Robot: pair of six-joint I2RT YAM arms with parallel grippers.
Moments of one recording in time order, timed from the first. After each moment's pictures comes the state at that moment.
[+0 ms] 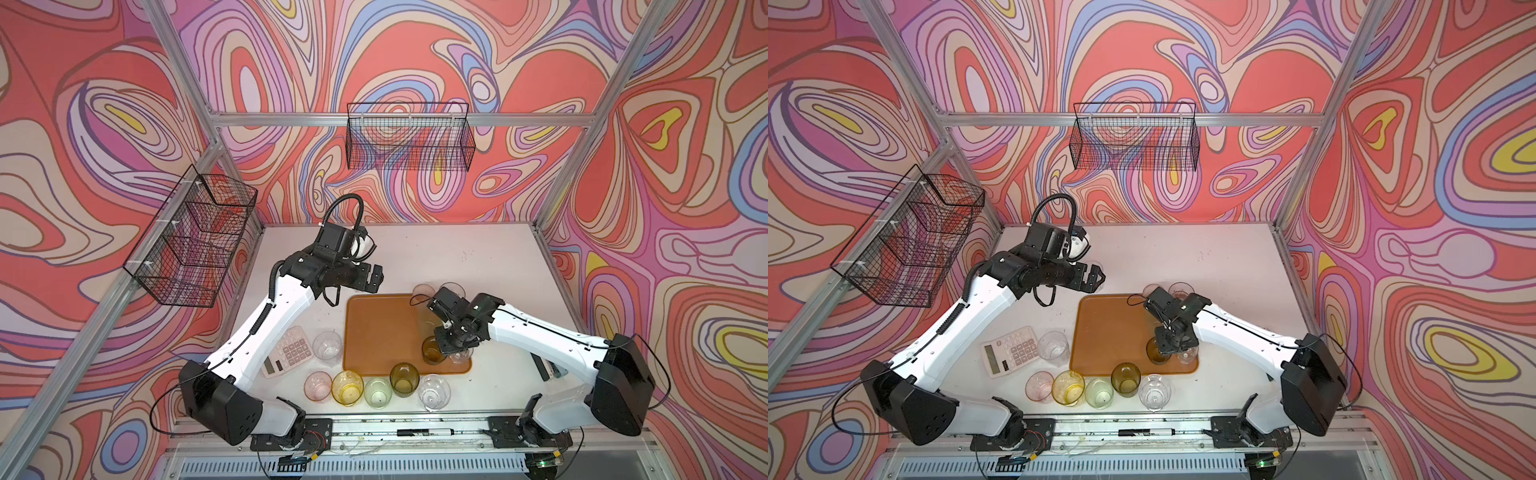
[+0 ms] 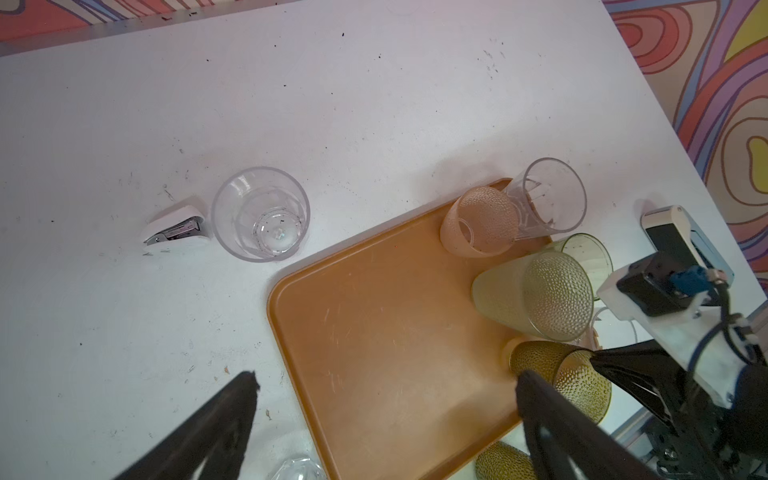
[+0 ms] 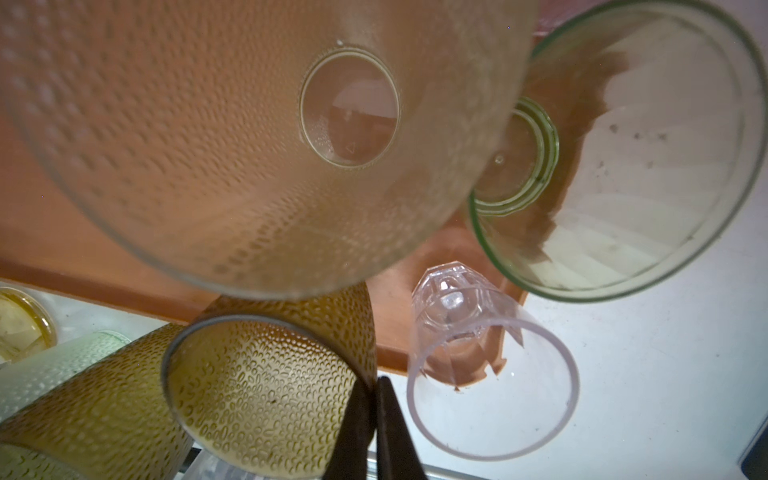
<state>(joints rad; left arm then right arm) -0.46 1.41 1.45 -0.90 0.12 -0.18 0.80 1.45 1.07 -1.00 0.03 0.61</state>
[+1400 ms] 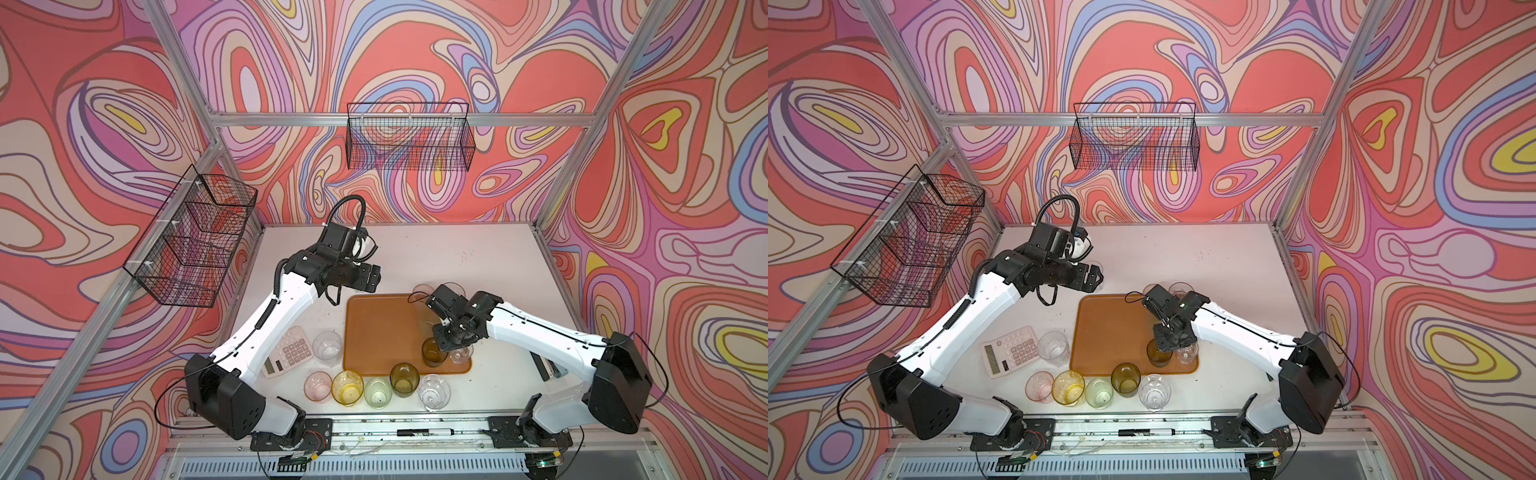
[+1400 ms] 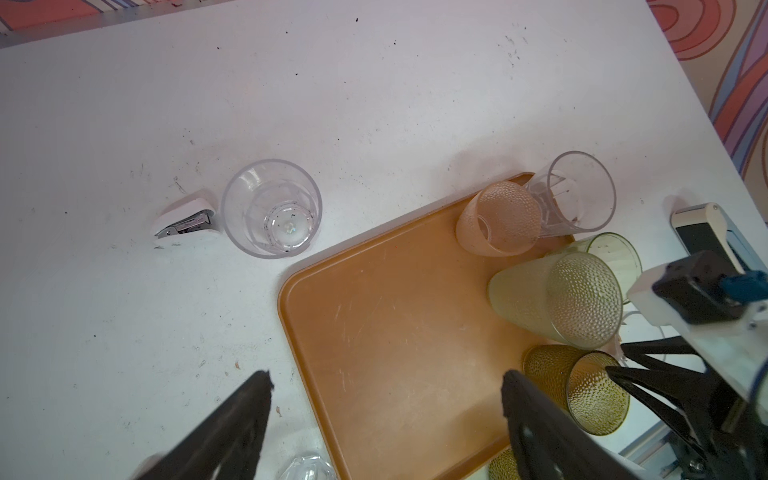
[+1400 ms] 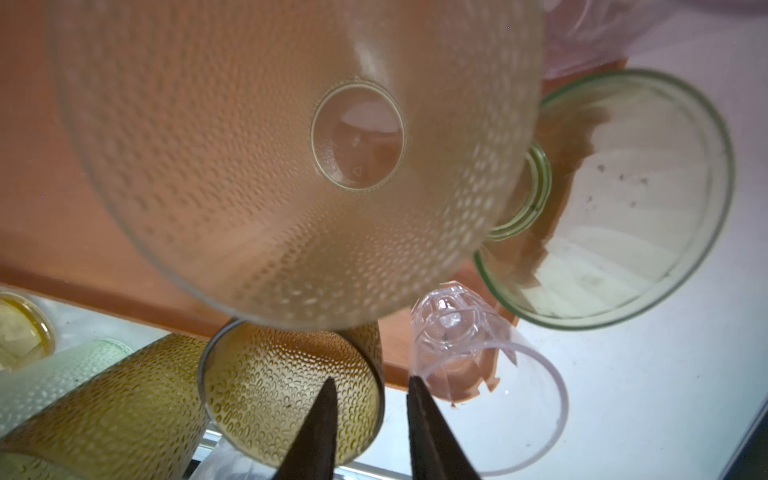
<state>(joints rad) -0.46 1.45 1.45 -0.91 0.09 -0.17 0.80 1.45 1.10 -0.99 0.05 0.57</state>
